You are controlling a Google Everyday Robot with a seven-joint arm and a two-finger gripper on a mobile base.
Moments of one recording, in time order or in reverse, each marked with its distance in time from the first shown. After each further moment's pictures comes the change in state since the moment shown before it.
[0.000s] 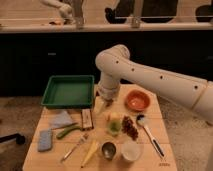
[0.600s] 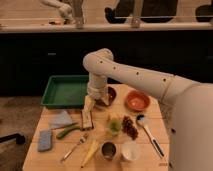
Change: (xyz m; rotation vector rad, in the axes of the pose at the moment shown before) arm -0.040 0.010 0.043 -0.041 0.104 0.168
